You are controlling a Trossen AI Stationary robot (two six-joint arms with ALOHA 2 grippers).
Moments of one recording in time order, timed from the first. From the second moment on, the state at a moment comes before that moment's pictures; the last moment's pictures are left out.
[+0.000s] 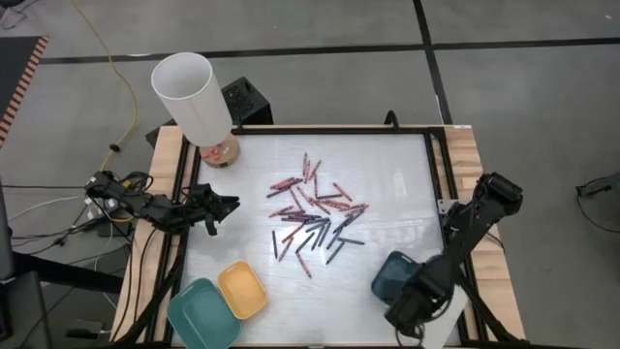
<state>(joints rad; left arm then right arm) -0.42 0.02 0.02 0.04 -0.75 -0.49 0.82 1.64 1.36 -1.12 -0.11 1.05</state>
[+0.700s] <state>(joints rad) -0.42 0.02 0.02 0.03 -0.78 -0.52 0.38 1.64 1.35 -1.11 0.22 0.54</state>
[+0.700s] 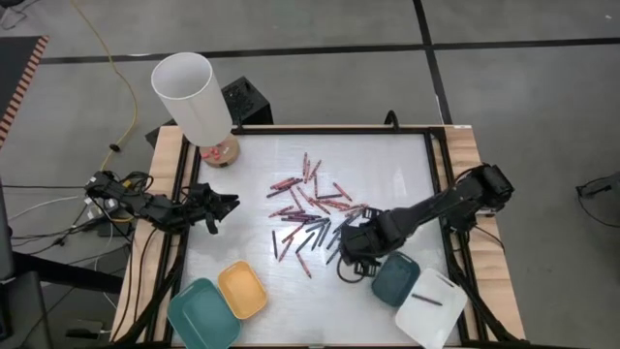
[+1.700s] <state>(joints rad) -0.42 0.02 0.03 0.03 -0.77 -0.54 0.25 1.64 0.92 -0.53 0.19 0.36</state>
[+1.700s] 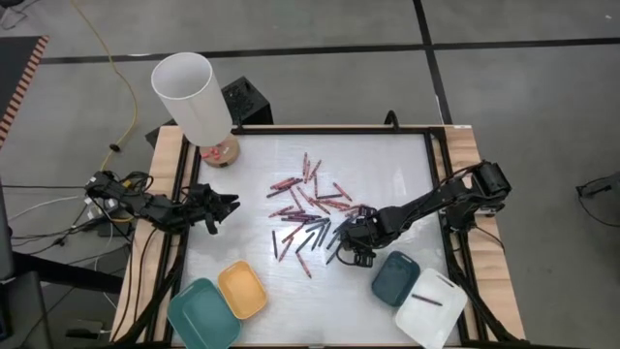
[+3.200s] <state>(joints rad) -0.42 0.02 0.03 0.03 -0.77 -0.54 0.26 1.64 1.04 -0.70 0.16 0.42</state>
